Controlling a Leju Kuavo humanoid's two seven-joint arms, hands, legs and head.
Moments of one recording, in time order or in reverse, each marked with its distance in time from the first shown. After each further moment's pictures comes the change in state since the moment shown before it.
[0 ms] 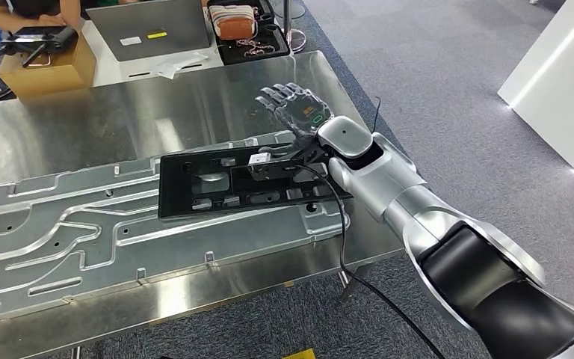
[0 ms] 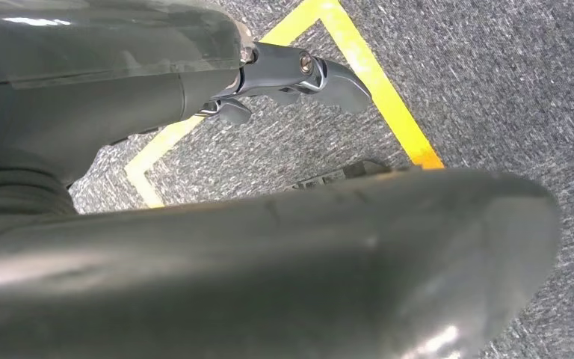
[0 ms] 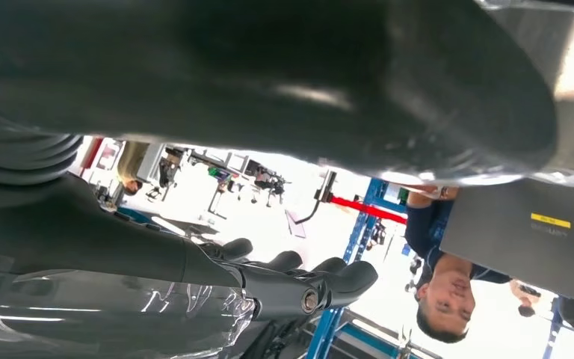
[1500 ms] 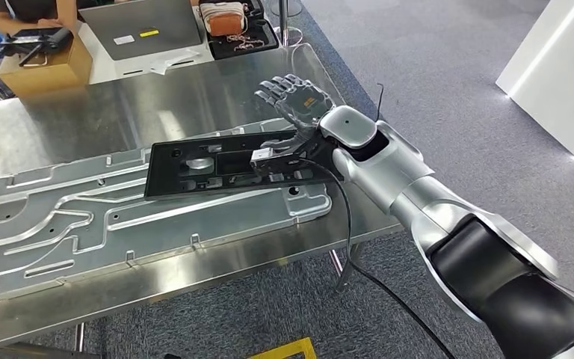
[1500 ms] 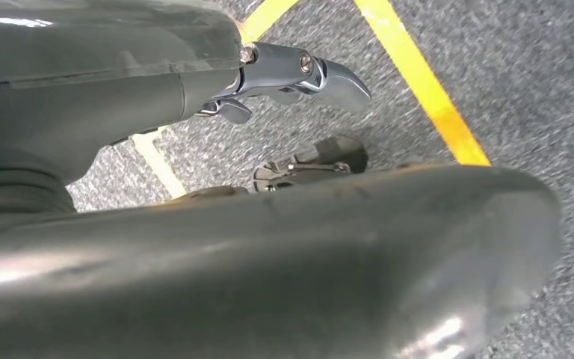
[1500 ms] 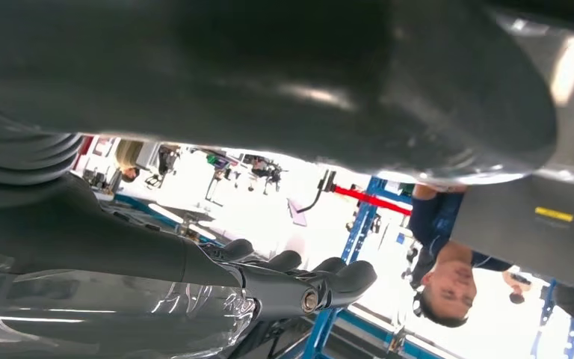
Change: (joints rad) left arm -0.011 -0.002 0.000 0.000 0.017 -0.052 0.028; right arm -0.037 -0.039 0.076 -0.051 -0.041 0.037 -0.009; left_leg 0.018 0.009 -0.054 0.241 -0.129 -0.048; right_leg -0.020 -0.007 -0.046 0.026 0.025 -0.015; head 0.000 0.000
